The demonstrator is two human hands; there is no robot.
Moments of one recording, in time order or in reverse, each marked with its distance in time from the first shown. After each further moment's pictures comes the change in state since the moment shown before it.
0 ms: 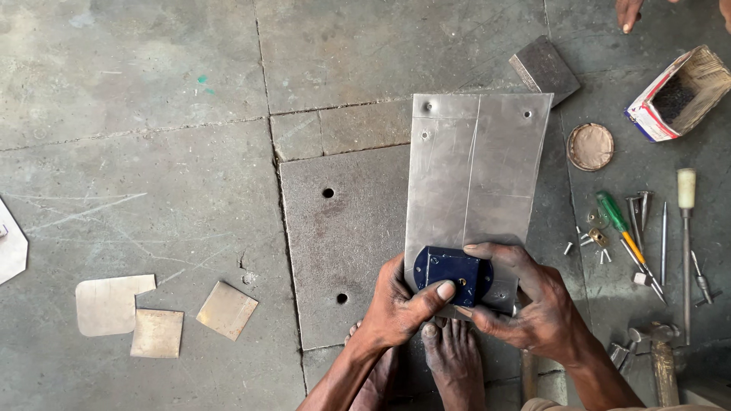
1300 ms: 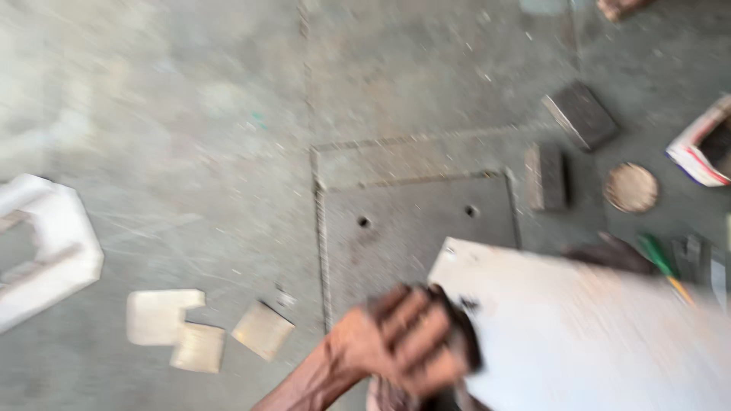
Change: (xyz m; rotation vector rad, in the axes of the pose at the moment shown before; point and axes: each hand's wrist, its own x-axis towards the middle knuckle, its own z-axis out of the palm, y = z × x) left_hand -0.004 0.102 -0.030 1.462 -0.092 1.209; right_hand 0.032 0.098 -0.031 0.437 0.424 0.378
